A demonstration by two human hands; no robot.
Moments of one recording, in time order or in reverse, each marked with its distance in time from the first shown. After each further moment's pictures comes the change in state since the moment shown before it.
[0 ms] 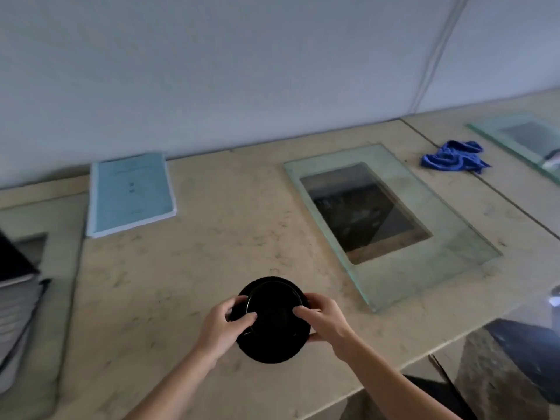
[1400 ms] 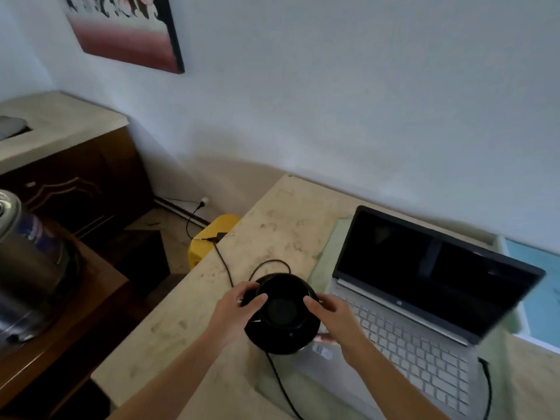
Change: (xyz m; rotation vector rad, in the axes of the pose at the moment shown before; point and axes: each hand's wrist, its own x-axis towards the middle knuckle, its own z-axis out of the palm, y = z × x) left_hand -0.196 -0.256 -0.699 -0.148 0.775 -0.094; right_hand -0.051 -0.162 0.792 -0.284 -0.638 -0.215
